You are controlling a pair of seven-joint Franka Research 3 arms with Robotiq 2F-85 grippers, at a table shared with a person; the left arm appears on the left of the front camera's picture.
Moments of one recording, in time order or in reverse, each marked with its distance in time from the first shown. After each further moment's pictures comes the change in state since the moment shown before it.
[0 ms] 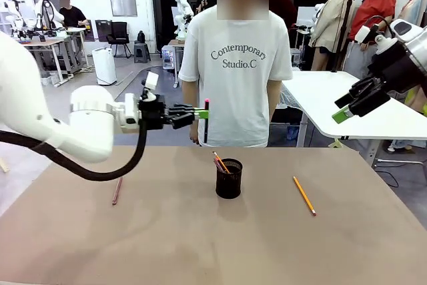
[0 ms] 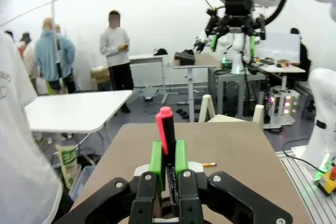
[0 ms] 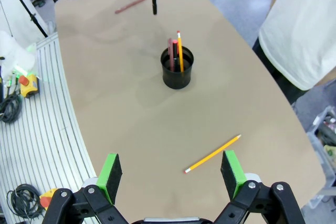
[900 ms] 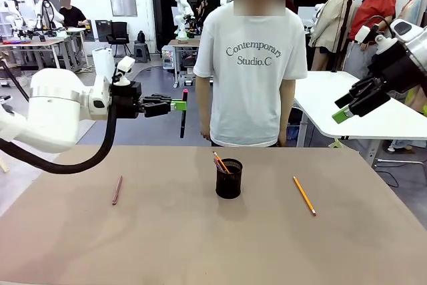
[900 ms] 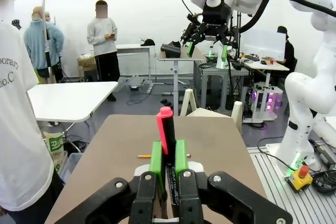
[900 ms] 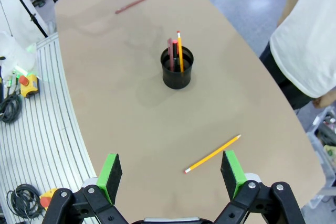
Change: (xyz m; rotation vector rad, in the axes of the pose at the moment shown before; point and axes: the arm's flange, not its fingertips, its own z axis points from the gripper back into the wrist) left arm 0.058 -0.026 0.063 -0.025 0.070 0.078; right arm 0.000 0.000 0.000 0.000 0.000 0.000
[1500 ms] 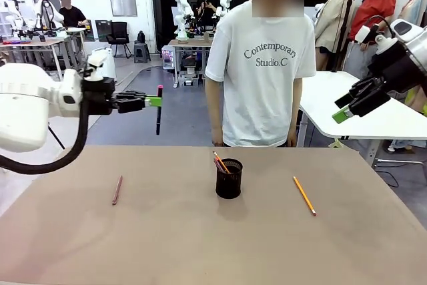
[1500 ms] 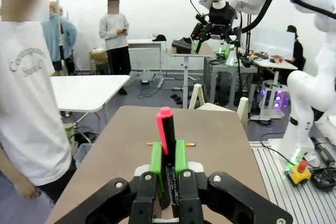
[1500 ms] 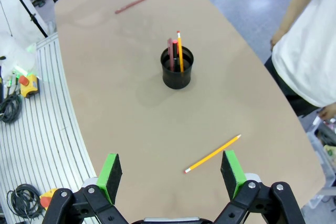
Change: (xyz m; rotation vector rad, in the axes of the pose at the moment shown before) left arm 0.010 -0.012 0.047 0.055 0.021 0.007; right arm 0.000 0.000 0.000 0.000 0.000 0.000
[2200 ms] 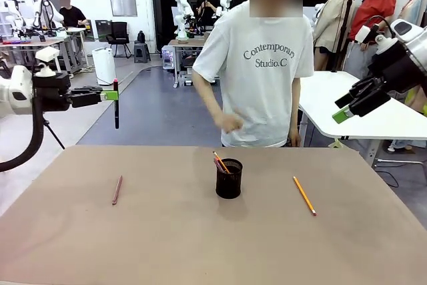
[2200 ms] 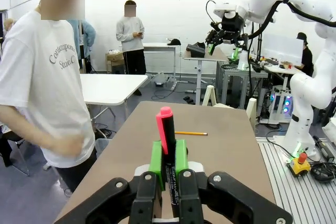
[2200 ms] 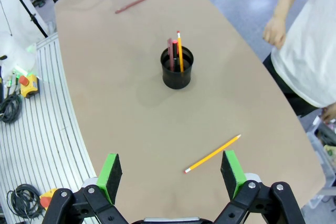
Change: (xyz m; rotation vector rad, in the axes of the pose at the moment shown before) left arm 0.003 0.016 0.122 0.076 -0.016 0.010; right arm 0.000 0.000 0.000 0.000 0.000 0.000
